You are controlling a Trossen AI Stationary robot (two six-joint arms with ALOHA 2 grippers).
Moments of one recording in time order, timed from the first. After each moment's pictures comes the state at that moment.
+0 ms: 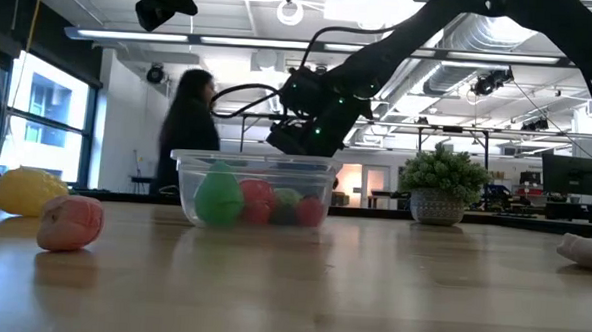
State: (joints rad) left arm 0.42 0.92 1.05 -0.76 0.17 -0.14; right arm -0.37 2.16 1.51 -0.35 -0.16 0.18
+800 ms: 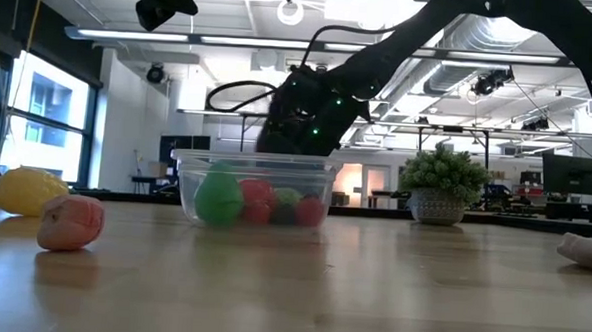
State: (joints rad) left arm 0.42 0.92 1.05 -0.76 0.17 -0.14; right arm -0.37 2.16 1.51 -0.29 -0.13 0.10
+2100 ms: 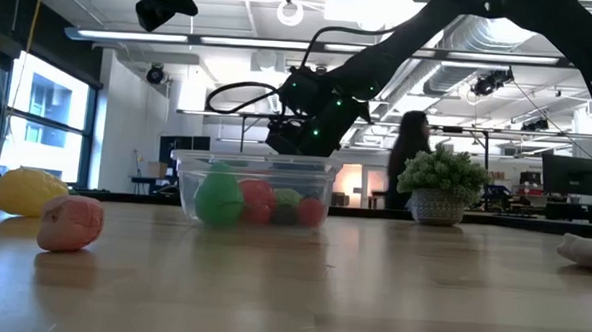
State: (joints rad) left arm 0.42 0.92 1.05 -0.76 0.17 -0.14; right arm -0.37 2.16 1.51 -0.29 -0.14 0.09
